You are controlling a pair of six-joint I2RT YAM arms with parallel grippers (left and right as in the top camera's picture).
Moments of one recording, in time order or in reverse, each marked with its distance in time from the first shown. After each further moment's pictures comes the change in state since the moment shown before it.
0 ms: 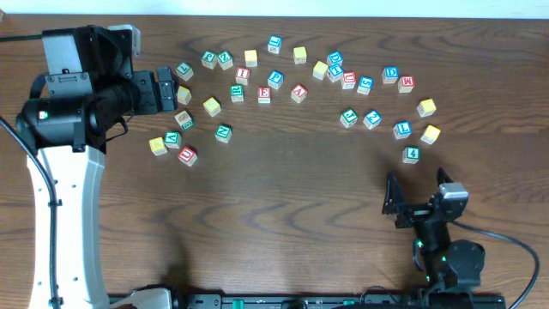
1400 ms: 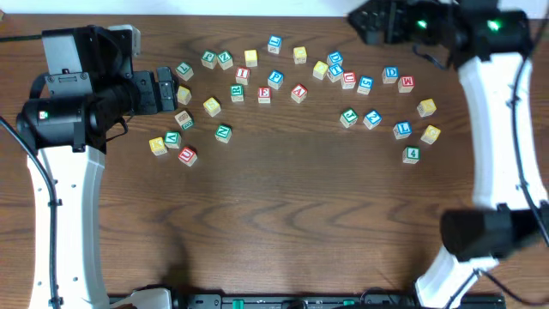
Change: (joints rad) left arm 0.000 0.000 0.000 0.000 0.000 0.000; right arm 0.115 1.854 2.206 -1.021 -0.332 -0.090
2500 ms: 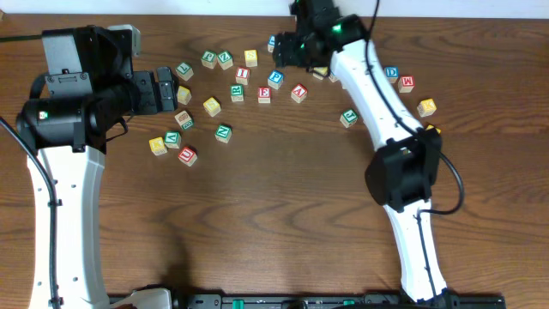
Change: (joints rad) left arm 0.000 0.000 0.000 0.000 0.000 0.000; right arm 0.290 0.493 0.175 0.035 0.342 0.339
